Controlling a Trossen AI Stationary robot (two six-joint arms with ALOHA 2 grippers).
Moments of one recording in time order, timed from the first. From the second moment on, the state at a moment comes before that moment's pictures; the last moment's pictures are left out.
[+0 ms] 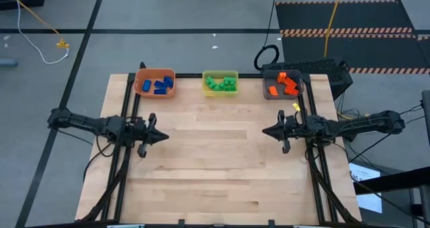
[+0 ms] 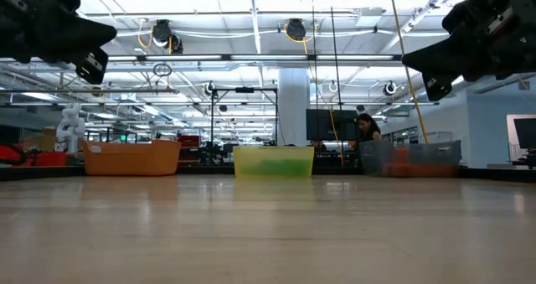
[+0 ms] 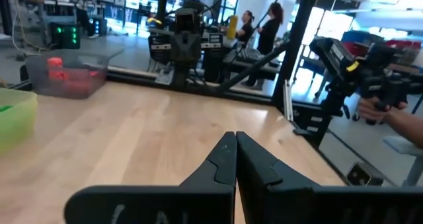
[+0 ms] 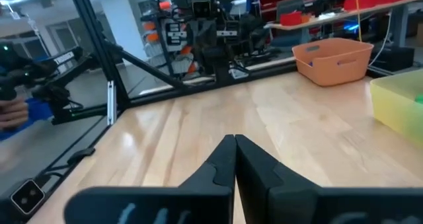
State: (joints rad) left arm -0.21 0.19 0.05 0.15 -0.07 -0.20; right arm 0.06 0.44 0.02 0.40 0.05 0.24
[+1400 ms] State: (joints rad) left arm -0.14 0.00 0.07 -0.15 -0.16 -0.12; right arm 0.06 0.11 0.01 0.17 0.00 0.14
